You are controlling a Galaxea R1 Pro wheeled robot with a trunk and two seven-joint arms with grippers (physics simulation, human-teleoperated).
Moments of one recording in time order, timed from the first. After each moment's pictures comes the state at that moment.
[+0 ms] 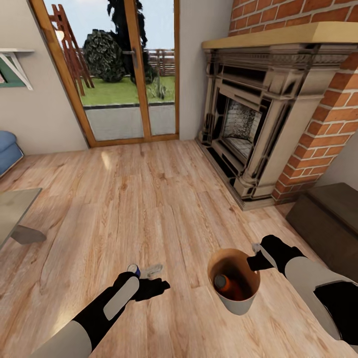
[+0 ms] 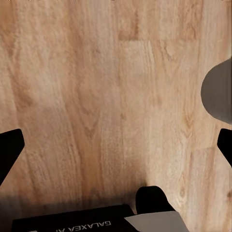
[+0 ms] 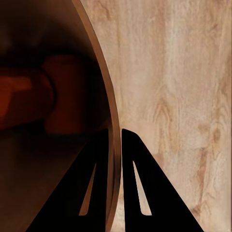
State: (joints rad) left arm -0.58 0.05 -0.60 -0.89 1.11 0.64 0.41; right arm -1.03 -0.18 0.32 -0.19 -0.04 0.76 0.21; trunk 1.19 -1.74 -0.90
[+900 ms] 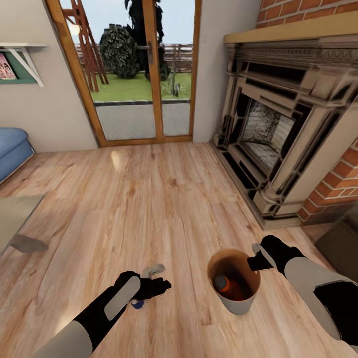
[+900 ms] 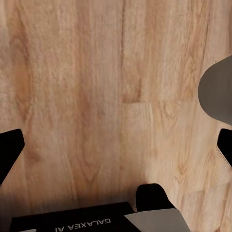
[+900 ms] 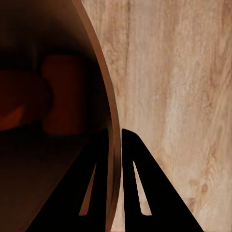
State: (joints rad) left arm -0.58 0.05 -0.61 -0.90 1.11 0.64 0.41; right arm -1.03 -0.18 0.32 -0.19 -0.04 0.76 0.22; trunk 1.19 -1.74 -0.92
